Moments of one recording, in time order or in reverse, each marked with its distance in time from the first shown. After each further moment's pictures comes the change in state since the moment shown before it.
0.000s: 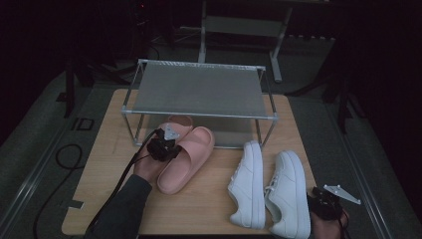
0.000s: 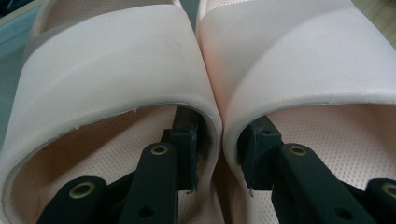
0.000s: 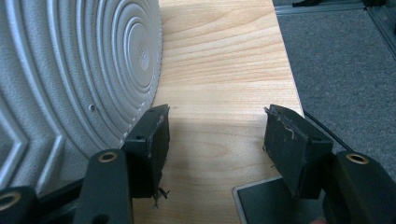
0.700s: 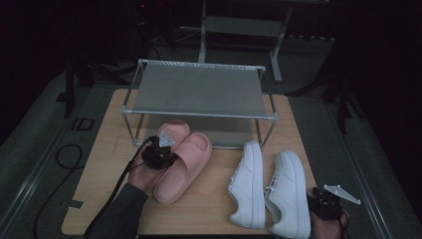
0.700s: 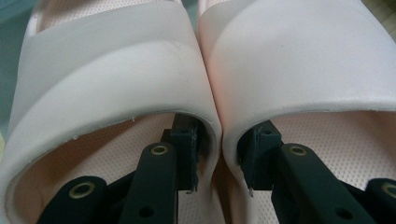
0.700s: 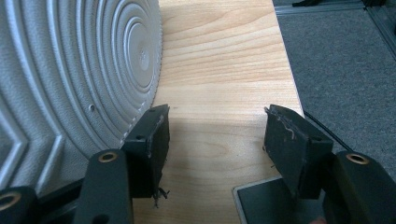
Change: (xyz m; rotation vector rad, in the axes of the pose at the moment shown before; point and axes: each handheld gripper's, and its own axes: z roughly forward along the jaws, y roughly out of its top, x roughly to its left) left arm -0.013 -0.015 -0.024 0.032 -0.024 -0.025; right arm 0.000 0.000 0.000 0.000 0.000 0.000
